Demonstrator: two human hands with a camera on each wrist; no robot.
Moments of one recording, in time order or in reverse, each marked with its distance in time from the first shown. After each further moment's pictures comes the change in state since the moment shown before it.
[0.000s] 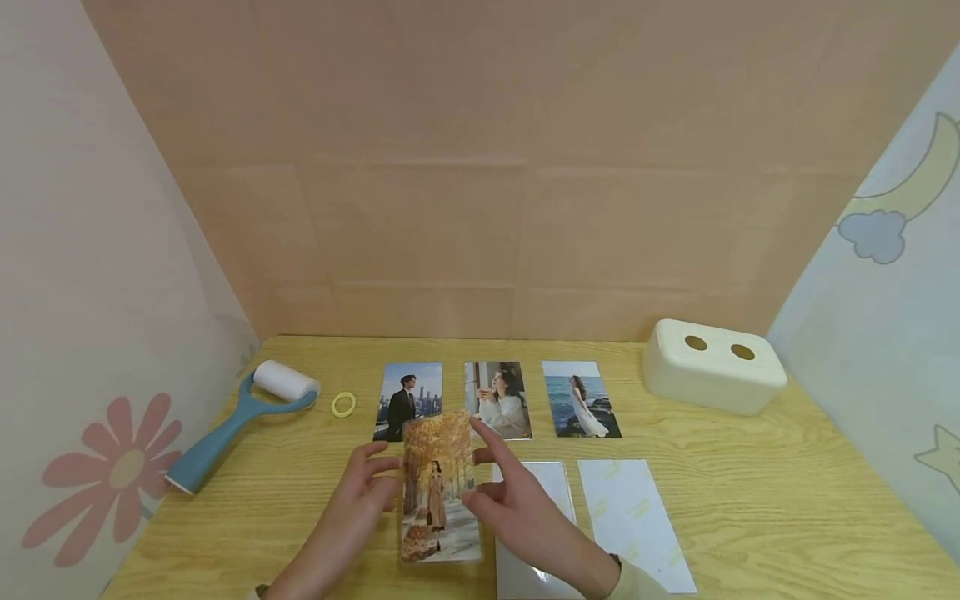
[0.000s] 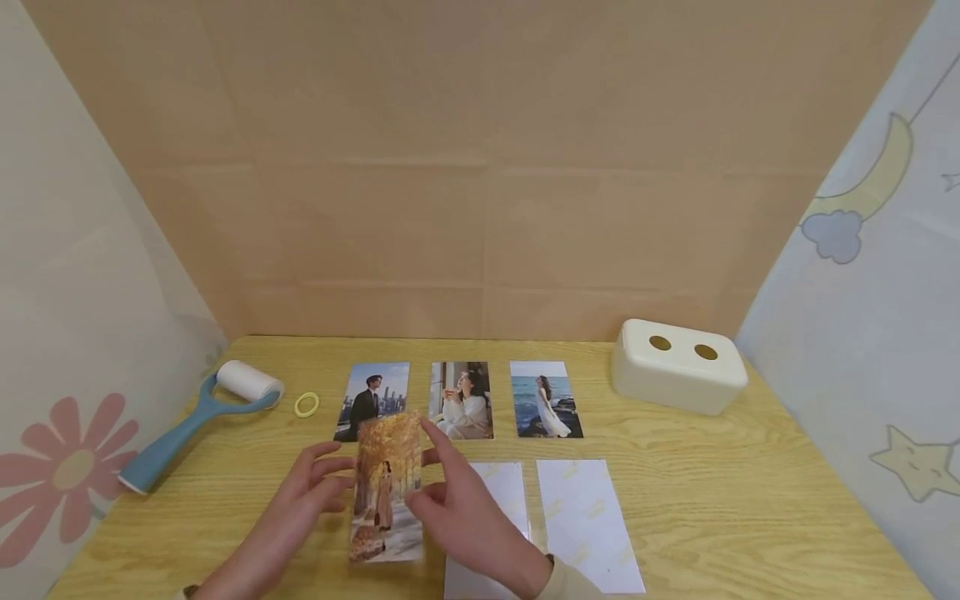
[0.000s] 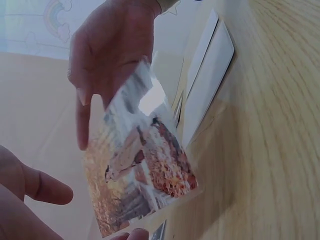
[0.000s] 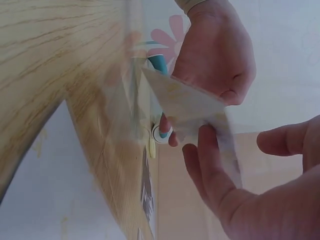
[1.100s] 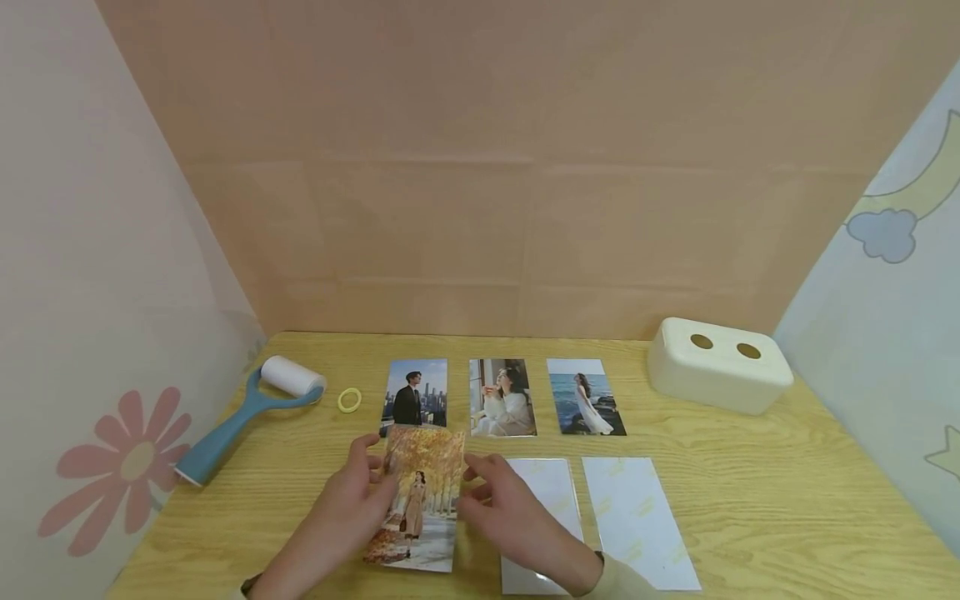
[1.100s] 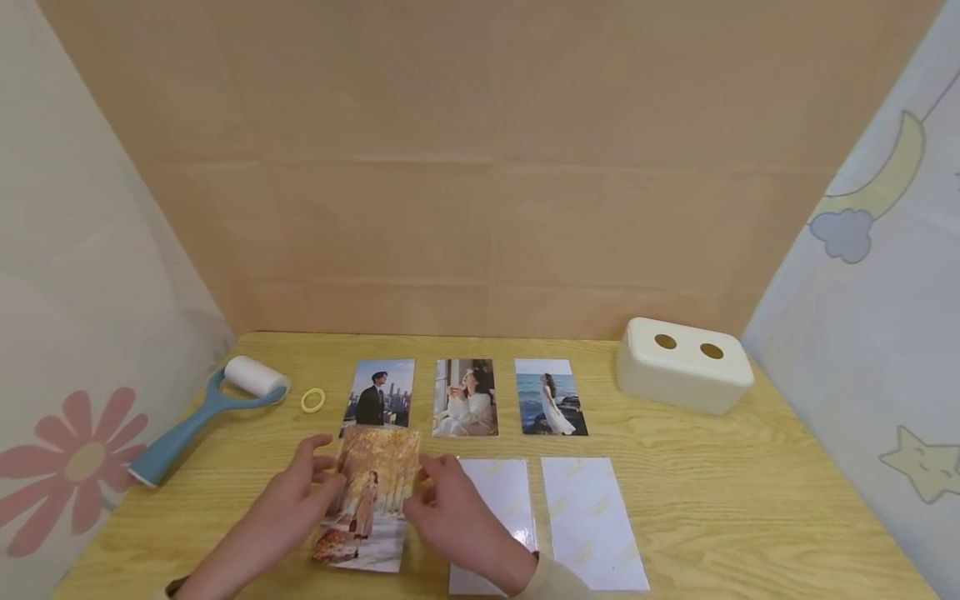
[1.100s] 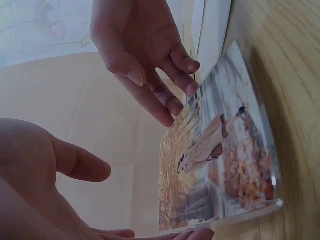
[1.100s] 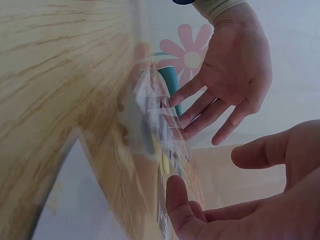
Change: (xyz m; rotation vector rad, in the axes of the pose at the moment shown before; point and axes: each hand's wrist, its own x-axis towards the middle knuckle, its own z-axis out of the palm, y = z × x) left_hand -0.005 0.012 -0.017 0.351 -0.043 0.010; right_hand 0.011 0.014 0.018 -0.180 0.012 0.078
